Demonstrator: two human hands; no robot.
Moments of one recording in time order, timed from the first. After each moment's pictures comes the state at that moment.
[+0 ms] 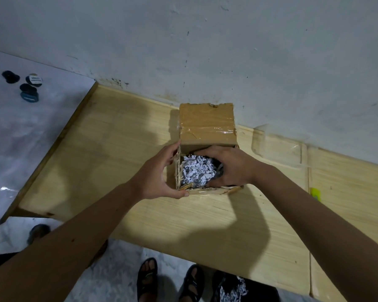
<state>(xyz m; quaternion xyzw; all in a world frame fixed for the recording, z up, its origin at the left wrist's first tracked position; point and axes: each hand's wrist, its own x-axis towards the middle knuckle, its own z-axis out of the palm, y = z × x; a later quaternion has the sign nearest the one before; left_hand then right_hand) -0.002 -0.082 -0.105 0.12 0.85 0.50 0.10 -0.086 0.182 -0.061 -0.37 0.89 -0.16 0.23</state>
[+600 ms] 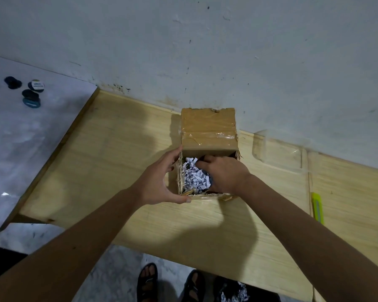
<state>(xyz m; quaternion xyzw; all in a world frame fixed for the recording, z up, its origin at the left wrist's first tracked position) -0.002 -0.084 -0.105 0.10 0.84 0.52 0.13 -0.076 0.151 -0.076 -0.38 0.91 0.06 0.18</state>
